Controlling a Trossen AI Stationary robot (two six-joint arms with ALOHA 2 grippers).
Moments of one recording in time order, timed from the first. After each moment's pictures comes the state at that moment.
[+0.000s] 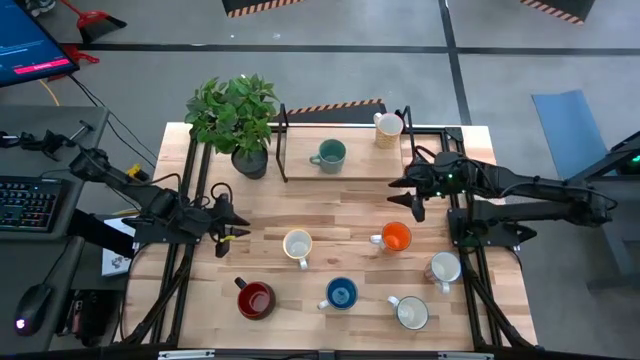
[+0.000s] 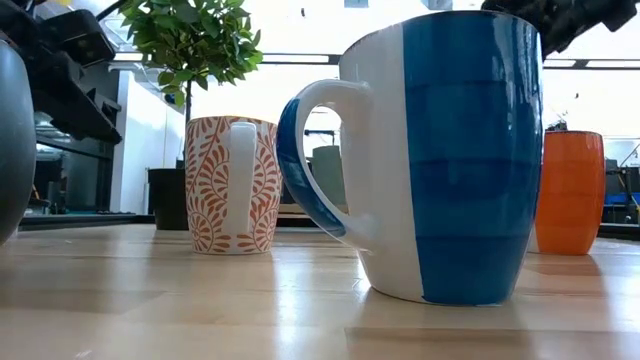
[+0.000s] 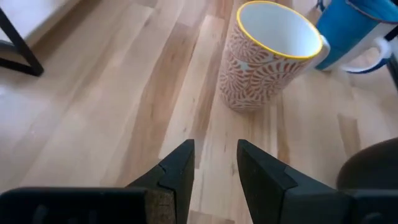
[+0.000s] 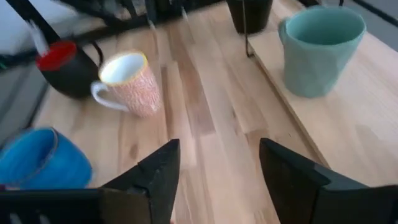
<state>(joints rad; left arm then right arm) -0.46 0.52 0.31 -0.46 -0.42 -0.55 -0.22 0.75 0.64 -0.42 -0.14 0.15</state>
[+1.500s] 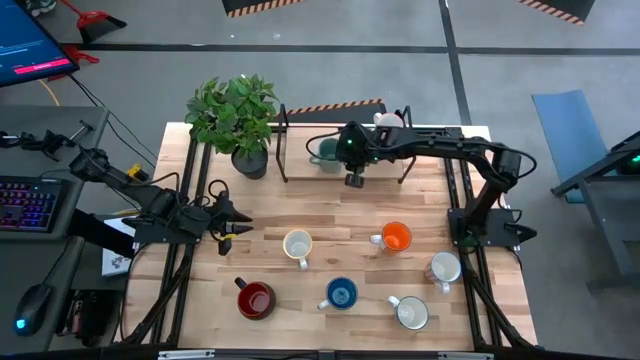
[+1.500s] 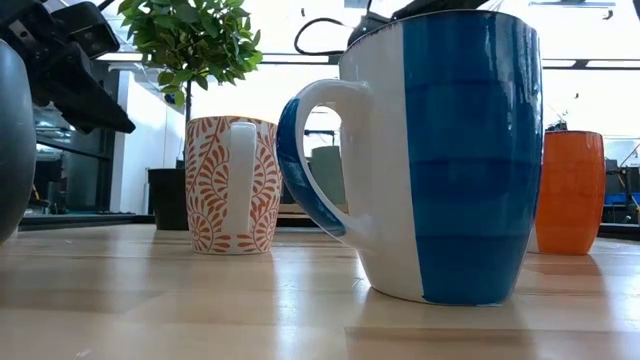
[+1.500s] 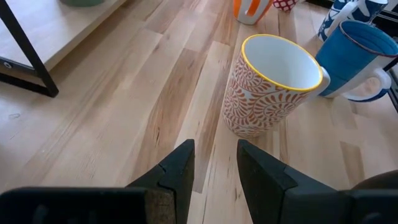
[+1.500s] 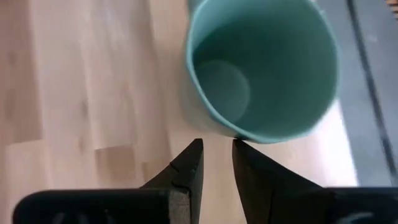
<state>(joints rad) -0.46 0.52 0.31 -0.39 -0.48 -0.55 -0.37 1.73 1.35 -0.62 0.10 -0.29</state>
